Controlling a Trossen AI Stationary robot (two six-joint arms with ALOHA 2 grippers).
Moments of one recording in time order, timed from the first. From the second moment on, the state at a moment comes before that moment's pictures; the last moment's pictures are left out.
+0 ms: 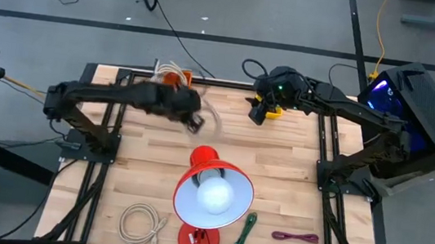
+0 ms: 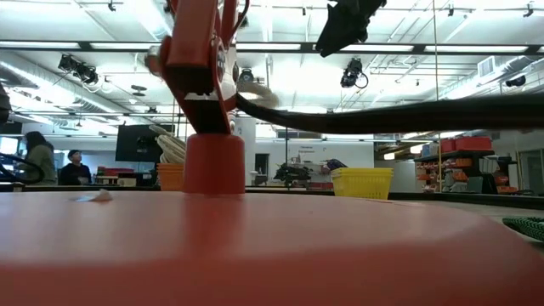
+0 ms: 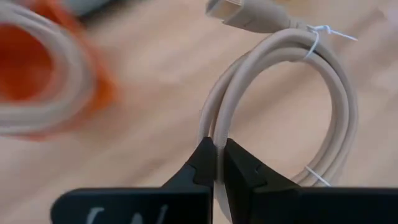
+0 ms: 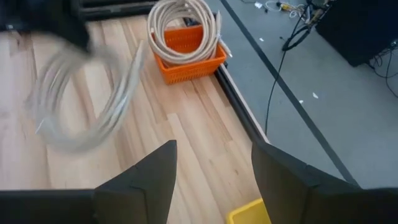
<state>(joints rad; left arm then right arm) 0.16 1.50 1.40 -0.99 -0.34 -0.74 -0.29 1.44 1.51 -0.77 0.19 -0.06</state>
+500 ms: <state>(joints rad) 0.66 1.51 1.67 -1.38 -0.43 -0.33 -0.29 1.44 1.51 -0.72 0.19 0.02</state>
